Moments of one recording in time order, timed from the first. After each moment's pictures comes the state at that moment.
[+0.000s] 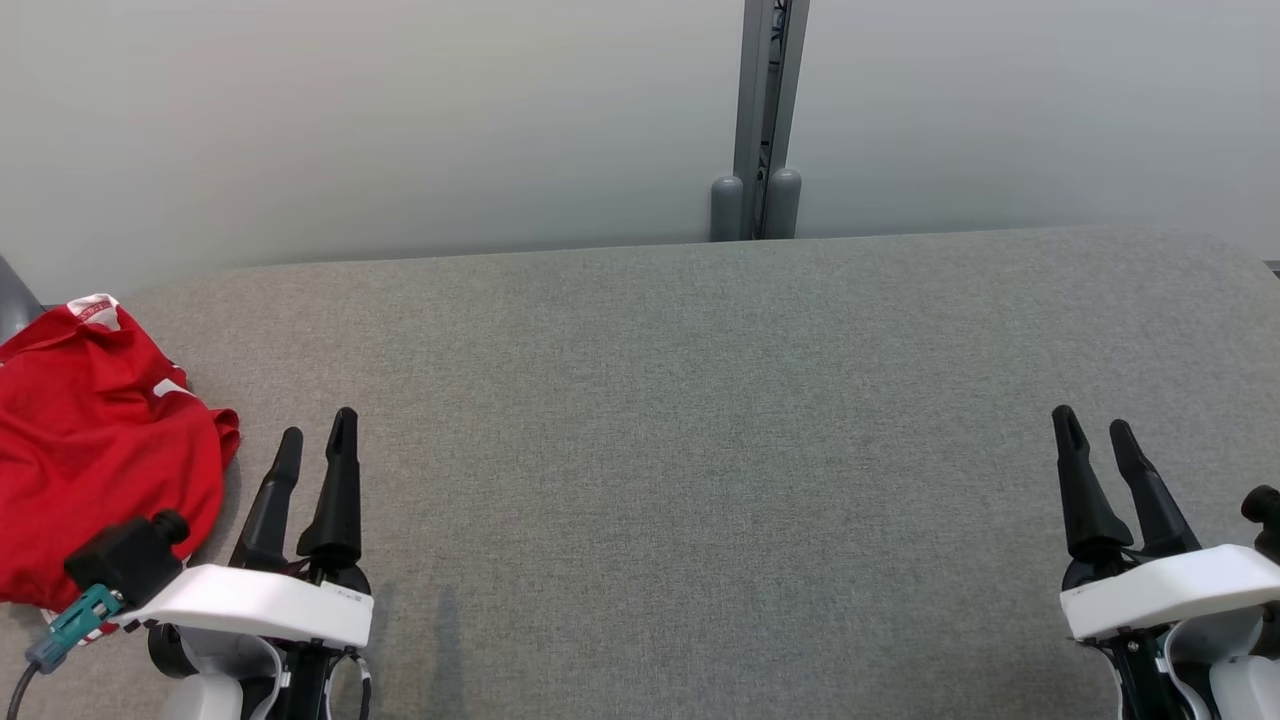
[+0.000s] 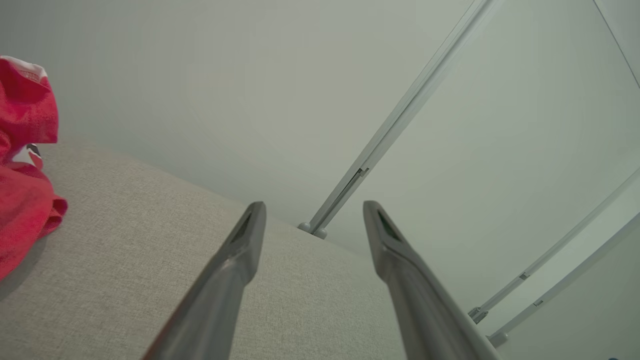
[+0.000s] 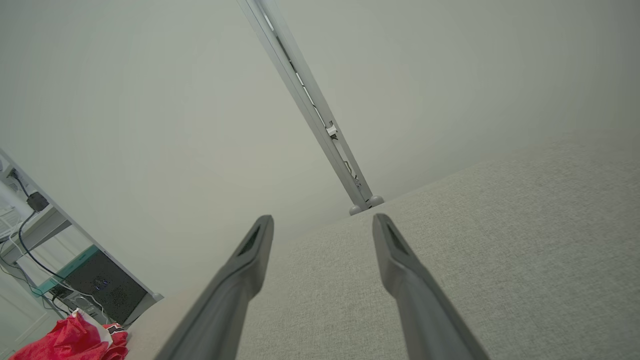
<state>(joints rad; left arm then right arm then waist) -0.11 0.09 -0.03 0.19 -0.77 -0.12 -0.09 -0.11 -0.11 0.00 0.17 0.67 0.13 -0.09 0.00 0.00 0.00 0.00</state>
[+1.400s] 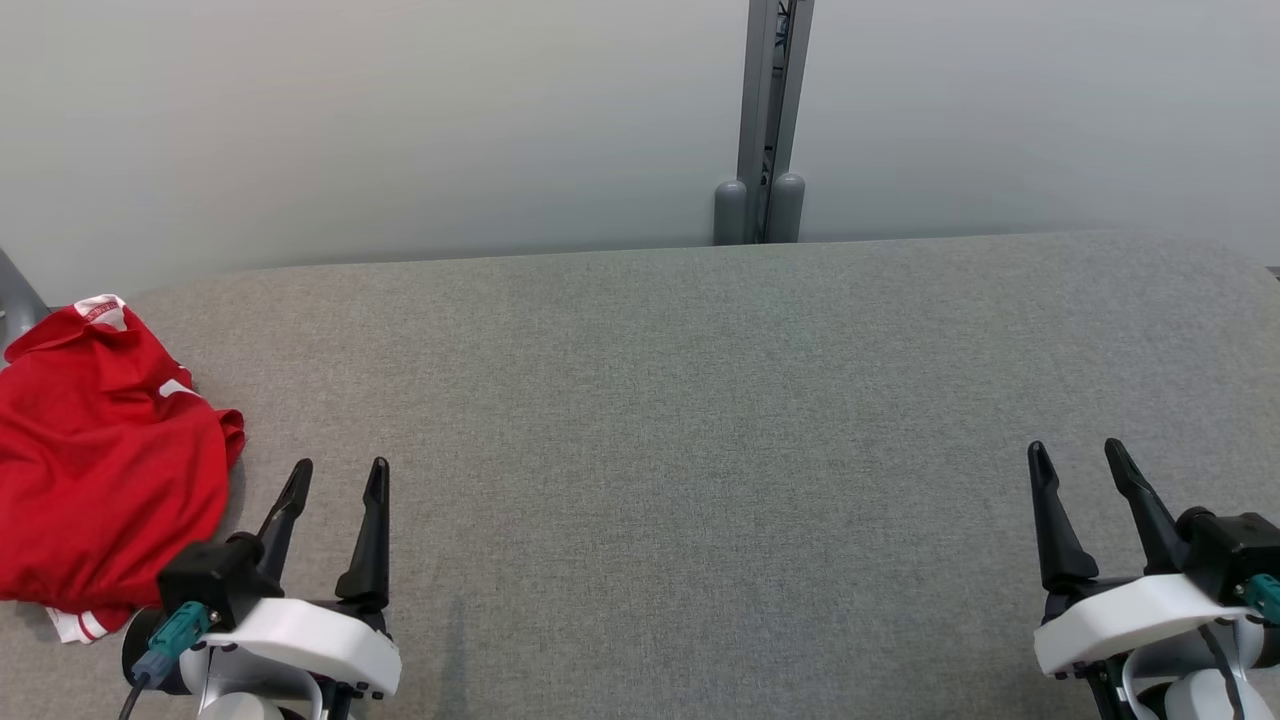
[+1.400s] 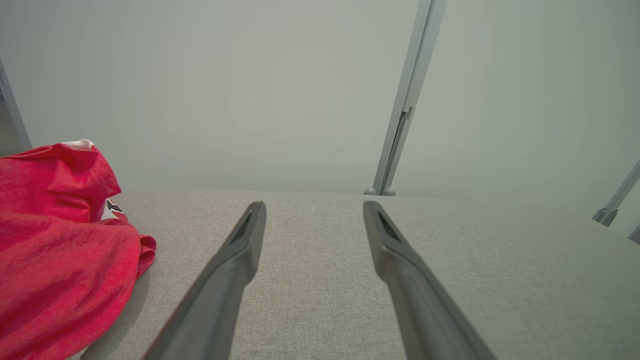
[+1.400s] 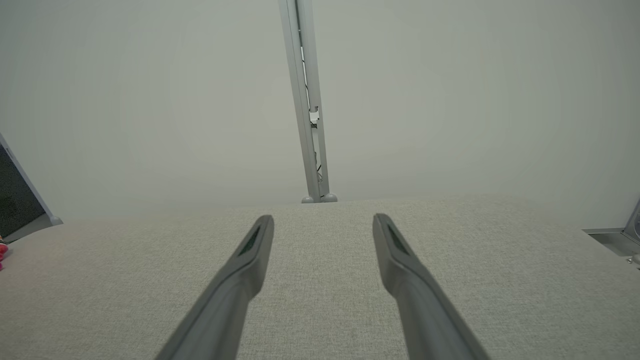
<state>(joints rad) -0.11 0.11 -0.07 0.30 -0.32 -0.08 -0.20 -0.12 -0.10 -0.01 0.28 0.24 0.13 -0.20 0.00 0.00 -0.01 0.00</state>
